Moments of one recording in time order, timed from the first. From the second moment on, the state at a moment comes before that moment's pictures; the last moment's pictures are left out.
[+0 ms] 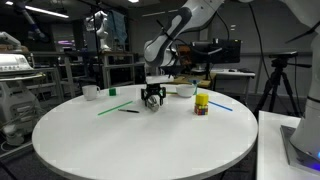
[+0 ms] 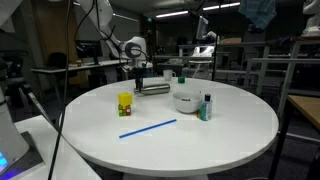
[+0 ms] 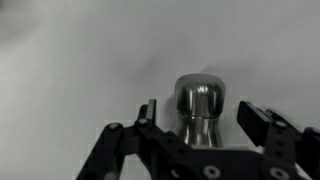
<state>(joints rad) 0.13 0.65 -0.04 -1.78 0.10 2.39 0.57</state>
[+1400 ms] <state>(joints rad) 0.13 0.63 -0.05 -1.77 0.08 2.35 0.57</state>
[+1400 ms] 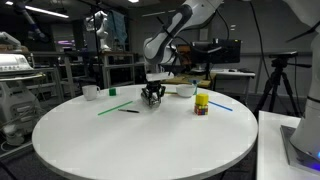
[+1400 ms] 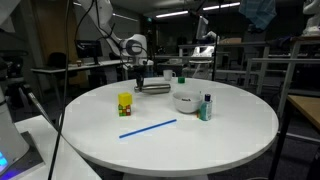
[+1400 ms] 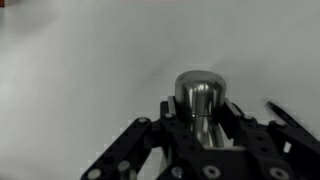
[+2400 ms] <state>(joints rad) 0.13 0.50 -0.10 -1.72 -0.02 2.35 0.57</state>
